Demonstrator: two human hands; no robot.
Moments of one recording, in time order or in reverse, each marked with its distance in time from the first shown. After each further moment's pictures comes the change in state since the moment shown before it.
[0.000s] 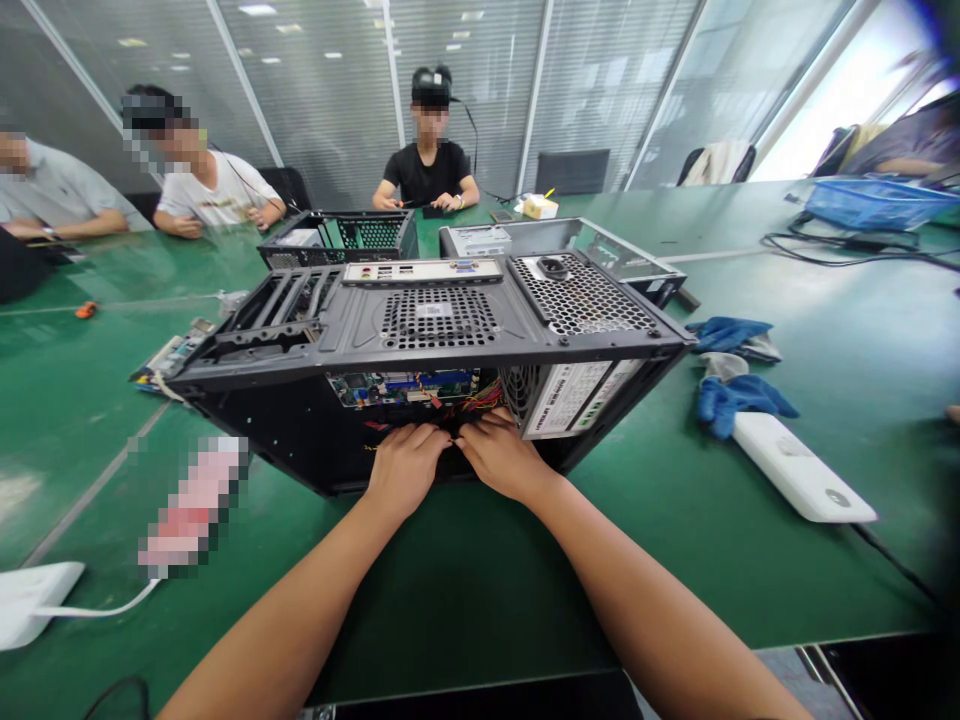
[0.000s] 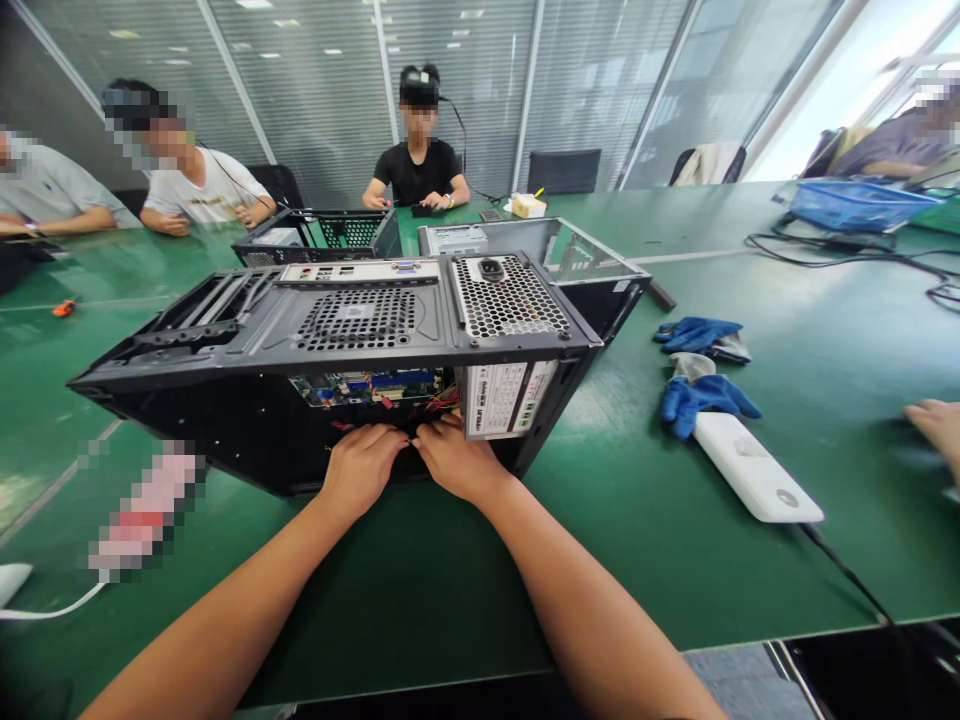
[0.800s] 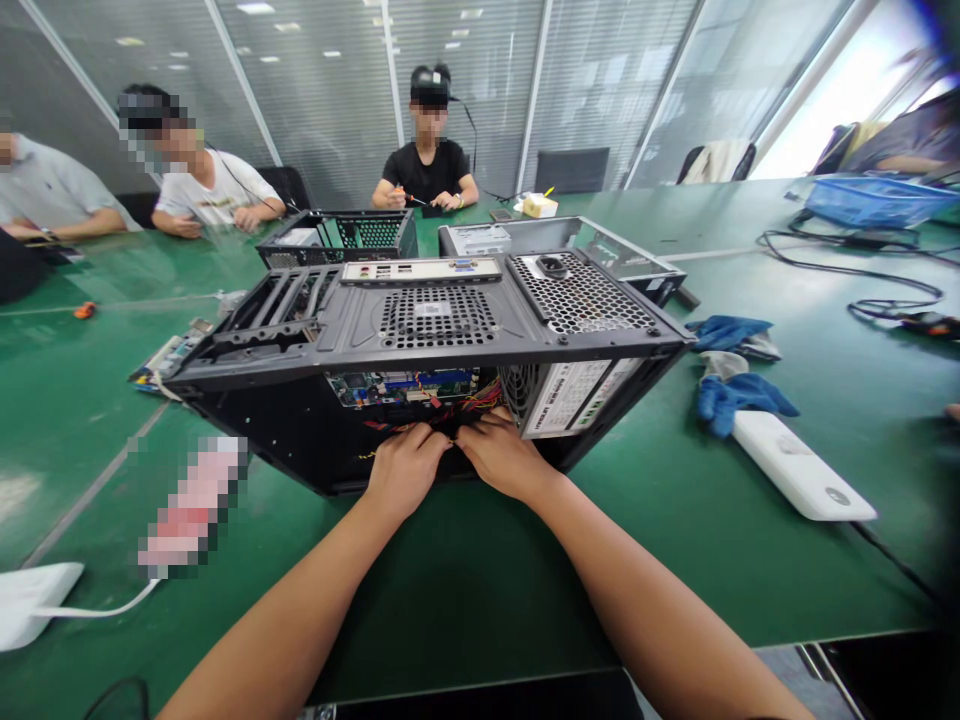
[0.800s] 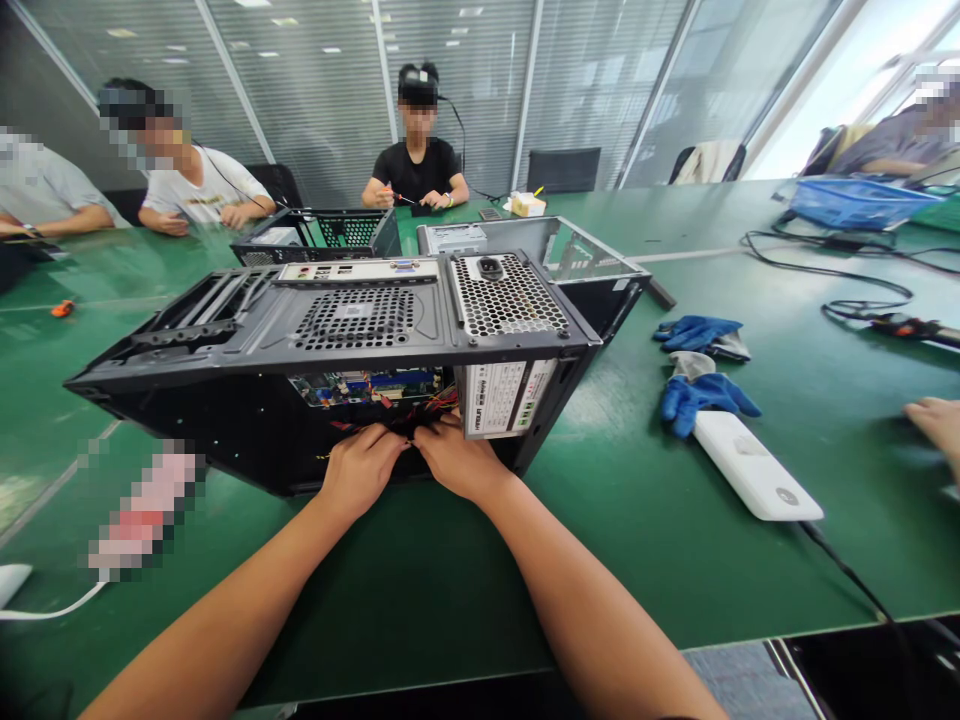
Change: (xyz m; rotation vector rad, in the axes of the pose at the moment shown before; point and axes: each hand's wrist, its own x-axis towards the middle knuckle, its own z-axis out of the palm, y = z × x) left_hand -0.001 0.001 -0.001 0.070 0.002 -0.007; right_hand 0.001 0.001 -0.001 0.020 -0.049 -0.008
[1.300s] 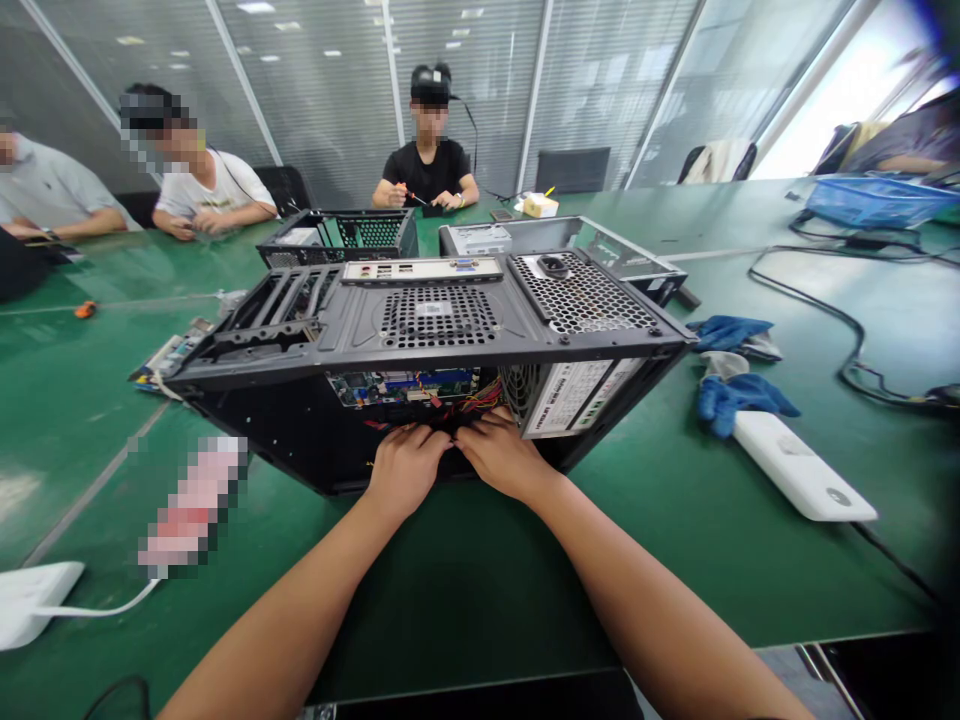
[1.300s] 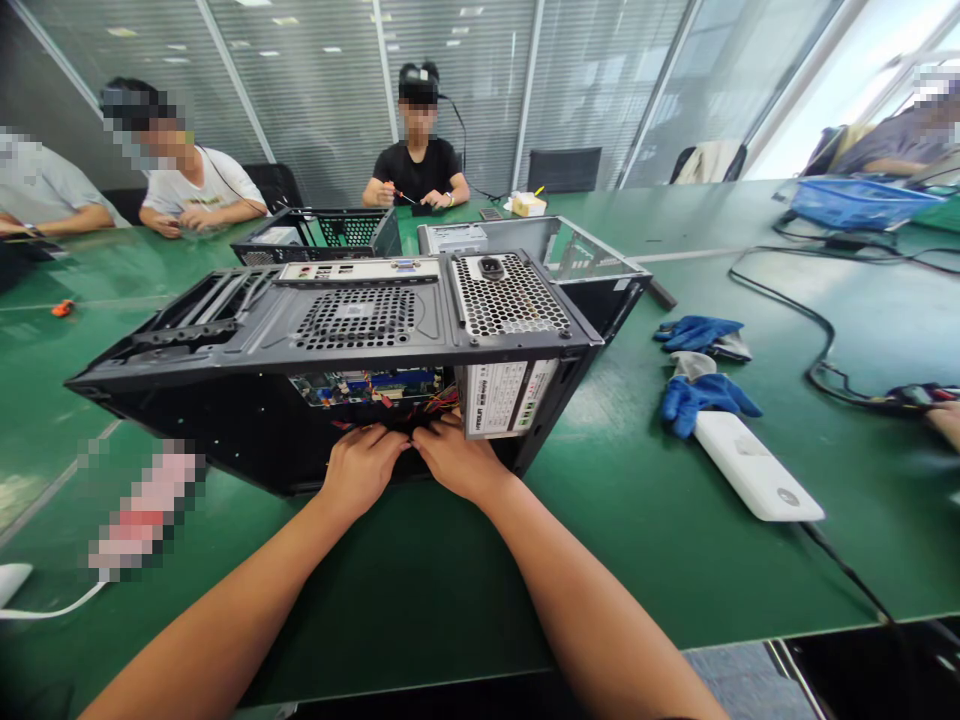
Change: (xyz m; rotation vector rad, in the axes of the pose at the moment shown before) left_hand 0.004 0.001 -0.002 0.004 -0.006 0.006; right_hand -0.001 0.001 0.003 0.009 0.044 -0.031
